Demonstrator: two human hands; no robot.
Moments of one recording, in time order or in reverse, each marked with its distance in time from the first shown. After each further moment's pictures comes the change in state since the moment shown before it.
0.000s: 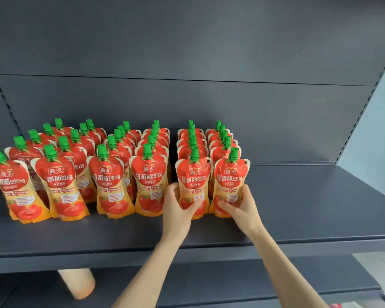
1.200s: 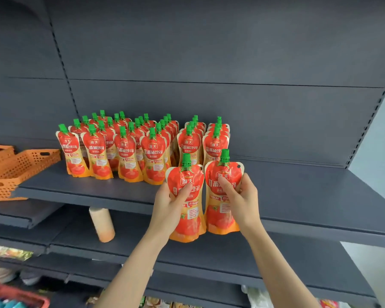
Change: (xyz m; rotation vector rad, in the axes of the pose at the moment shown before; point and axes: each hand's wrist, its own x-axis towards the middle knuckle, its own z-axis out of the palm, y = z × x) left_hand -0.147 0.109 0.014 -0.249 0.132 -0.040; right_hand -0.093 -0.069 -0.071 0.211 -0.071 -0.092
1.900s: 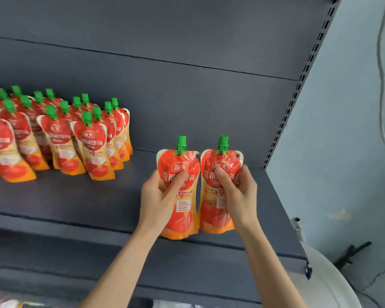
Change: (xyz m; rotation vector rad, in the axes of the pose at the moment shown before) left_hand 0.026 -0.032 0.318 -0.019 0.026 0.074; right_hand 0.122 0.007 -0.288 -0.018 0.084 -0.014
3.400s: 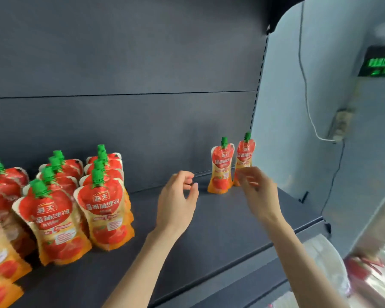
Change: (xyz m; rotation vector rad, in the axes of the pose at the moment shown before) left_hand 0.122 -0.014 -0.096 0.323 -0.473 0.377; right_hand -0.010 -0.002 0.104 -0.576 0.471 -0.134
